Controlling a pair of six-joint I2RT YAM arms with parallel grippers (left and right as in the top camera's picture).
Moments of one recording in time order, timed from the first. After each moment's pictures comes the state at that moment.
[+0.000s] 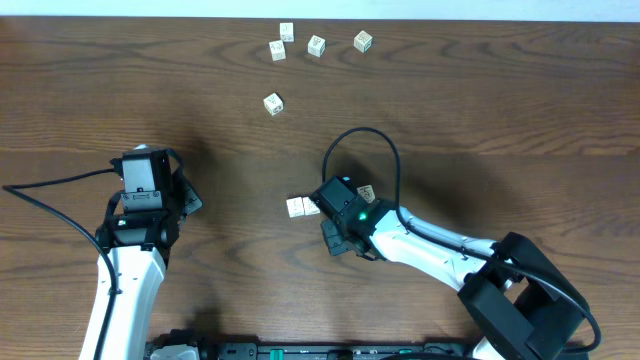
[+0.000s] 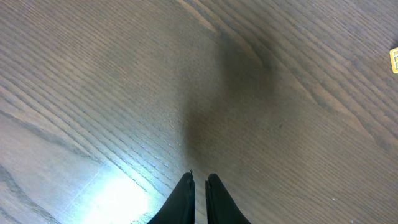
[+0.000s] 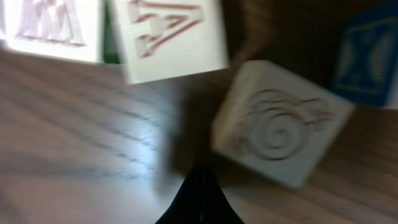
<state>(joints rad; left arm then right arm) 0.07 1.14 0.75 -0.61 -0.14 -0.48 0.82 1.77 0.94 -0.48 0.07 0.51</state>
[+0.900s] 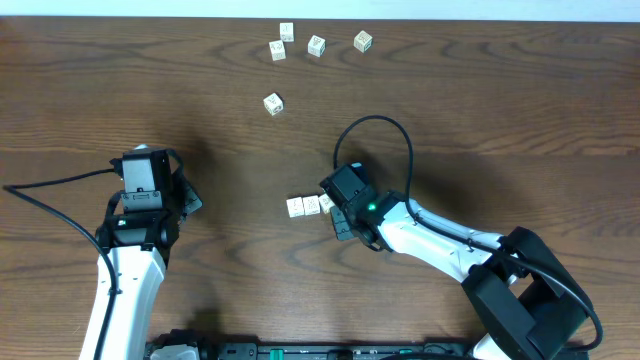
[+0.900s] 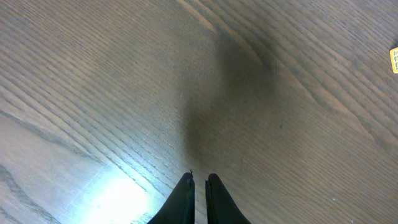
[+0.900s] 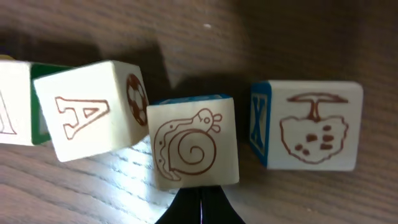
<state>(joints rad) 0.07 1.14 0.75 -0.61 -0.14 -0.48 0.76 1.77 0.94 -0.42 0.14 0.48</state>
